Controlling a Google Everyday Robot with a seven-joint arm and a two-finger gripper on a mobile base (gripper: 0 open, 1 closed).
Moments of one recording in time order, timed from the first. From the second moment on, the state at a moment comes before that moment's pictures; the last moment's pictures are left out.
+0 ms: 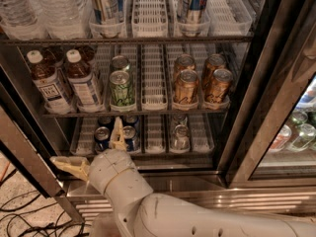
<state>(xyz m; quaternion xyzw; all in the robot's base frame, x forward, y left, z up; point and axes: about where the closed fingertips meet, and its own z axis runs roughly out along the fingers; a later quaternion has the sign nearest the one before) 0.475 0.148 0.823 -0.24 0.65 0.20 0.69</state>
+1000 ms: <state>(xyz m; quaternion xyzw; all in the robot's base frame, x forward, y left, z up) 0.508 0.153 0.843 -0.22 0.65 0.18 0.70</state>
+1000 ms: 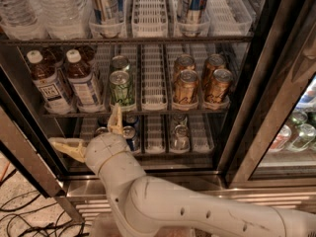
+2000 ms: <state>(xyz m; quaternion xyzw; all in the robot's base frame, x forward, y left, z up) 0.540 0.159 0.837 -0.23 0.65 0.19 0.70</state>
